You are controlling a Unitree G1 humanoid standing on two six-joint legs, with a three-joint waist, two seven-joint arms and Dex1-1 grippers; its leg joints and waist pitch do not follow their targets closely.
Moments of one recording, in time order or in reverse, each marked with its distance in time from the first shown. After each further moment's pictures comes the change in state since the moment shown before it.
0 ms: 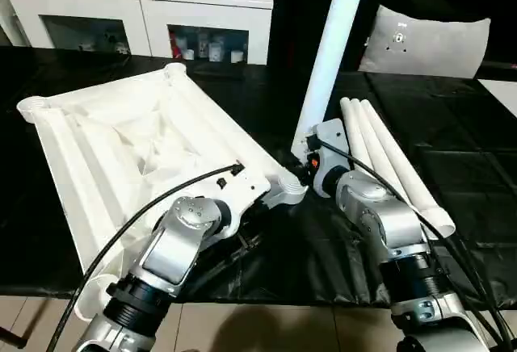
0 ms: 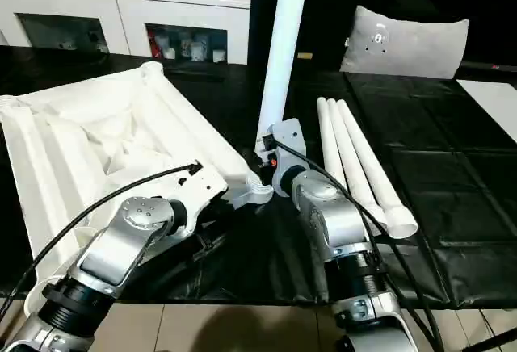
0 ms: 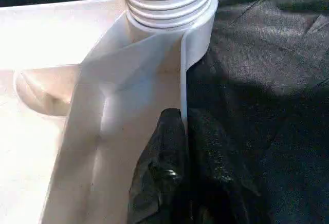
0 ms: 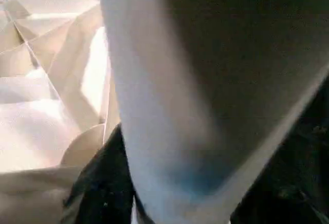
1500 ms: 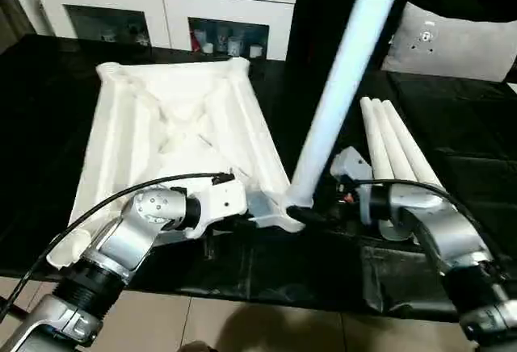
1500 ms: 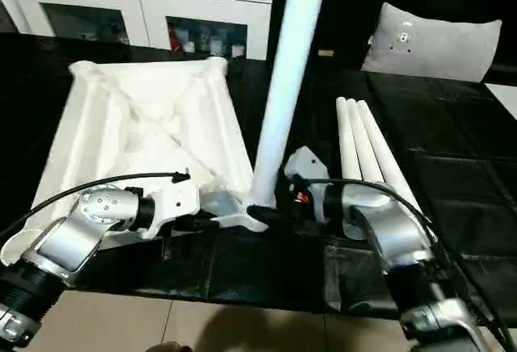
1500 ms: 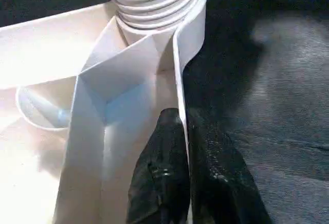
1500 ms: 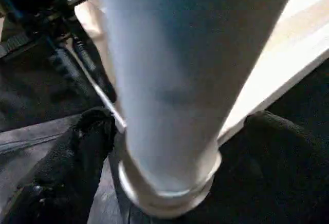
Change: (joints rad) left arm -0.057 0.284 -0.076 0.167 -0.084 -0.521 -0.391; right arm 0.040 -0.329 0.127 0.043 0.060 -0.304 0.701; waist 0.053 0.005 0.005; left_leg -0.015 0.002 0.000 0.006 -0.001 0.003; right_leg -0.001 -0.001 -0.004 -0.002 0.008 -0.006
